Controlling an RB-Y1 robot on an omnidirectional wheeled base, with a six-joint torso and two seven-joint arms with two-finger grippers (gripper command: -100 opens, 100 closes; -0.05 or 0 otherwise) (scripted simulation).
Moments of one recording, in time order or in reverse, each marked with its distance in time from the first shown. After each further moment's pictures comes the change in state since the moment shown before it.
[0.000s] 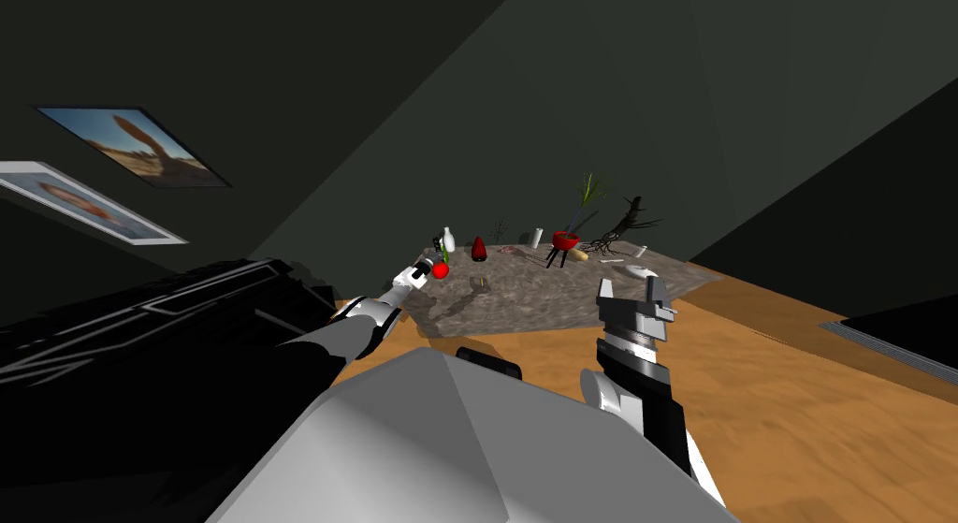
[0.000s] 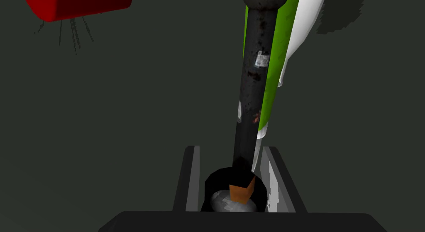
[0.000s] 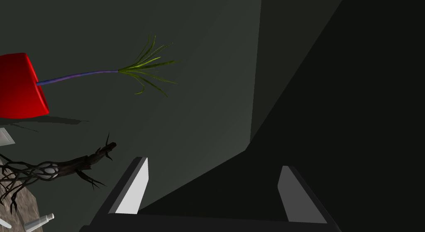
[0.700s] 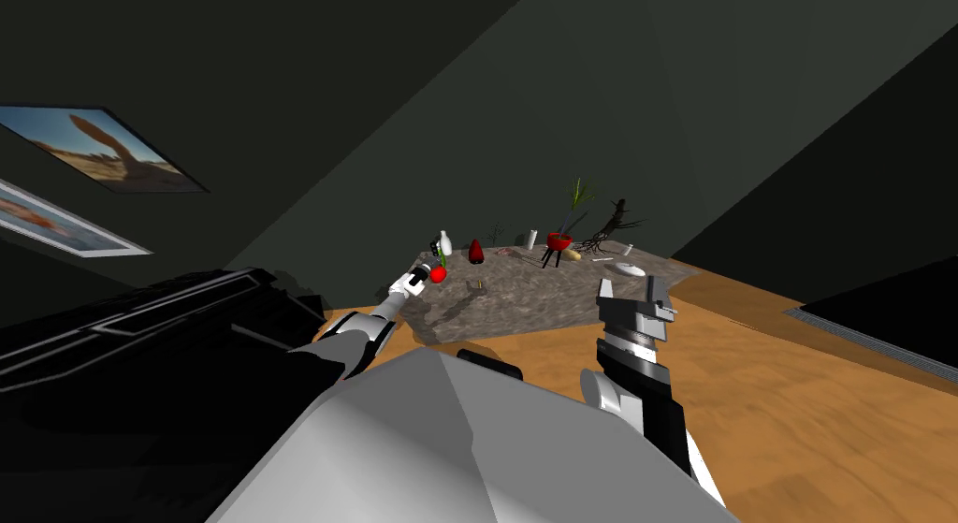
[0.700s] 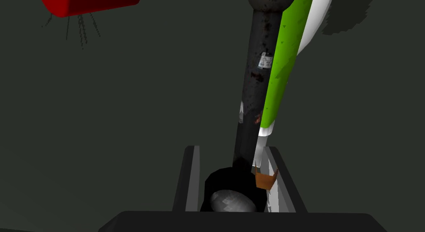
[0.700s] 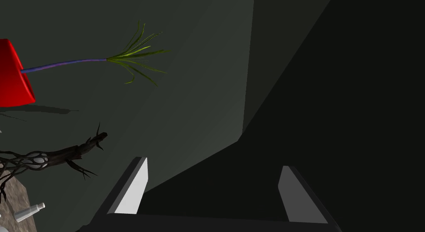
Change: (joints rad) left arm 0.146 -0.030 0.066 -0.166 -0.038 0.052 0.028; right arm 0.000 0.000 0.000 0.000 0.000 0.000 0.000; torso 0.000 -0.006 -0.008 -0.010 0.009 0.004
